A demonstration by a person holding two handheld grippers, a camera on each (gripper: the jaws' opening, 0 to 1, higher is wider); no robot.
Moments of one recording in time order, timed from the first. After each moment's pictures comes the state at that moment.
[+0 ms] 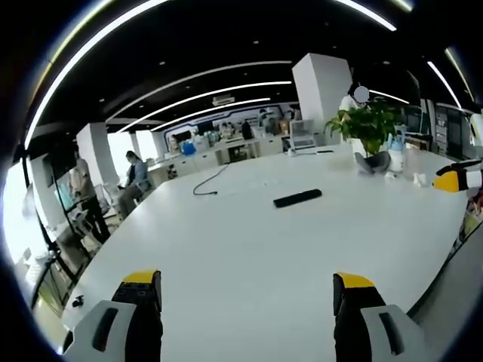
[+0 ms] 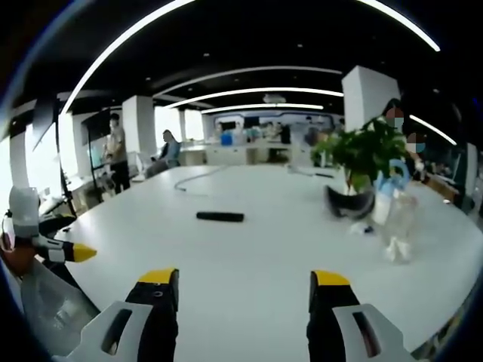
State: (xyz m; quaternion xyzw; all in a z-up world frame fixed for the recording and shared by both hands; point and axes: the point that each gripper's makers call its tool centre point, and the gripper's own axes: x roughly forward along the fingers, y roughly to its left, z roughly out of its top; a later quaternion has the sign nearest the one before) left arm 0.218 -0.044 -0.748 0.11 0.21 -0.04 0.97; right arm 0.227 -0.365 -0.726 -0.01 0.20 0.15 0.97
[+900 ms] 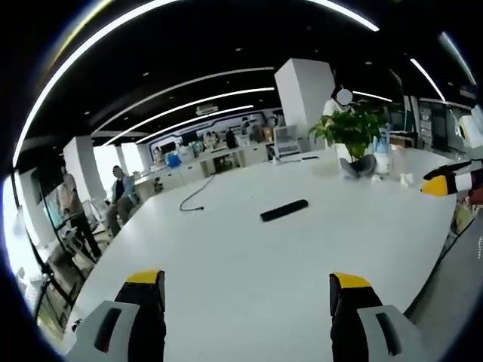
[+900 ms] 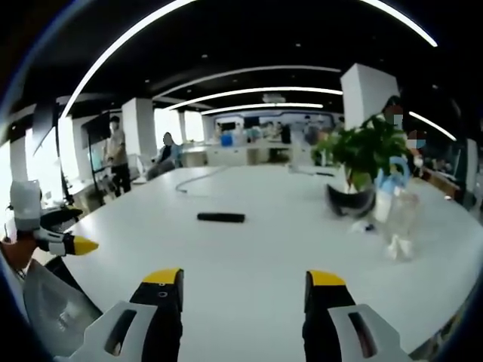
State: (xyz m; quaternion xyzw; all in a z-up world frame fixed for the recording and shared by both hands) left arm 0.235 -0.064 -0.721 0.13 0.19 -0.10 0.97; right arm 0.227 -0.367 -0.726 0.00 0.20 0.15 0.97
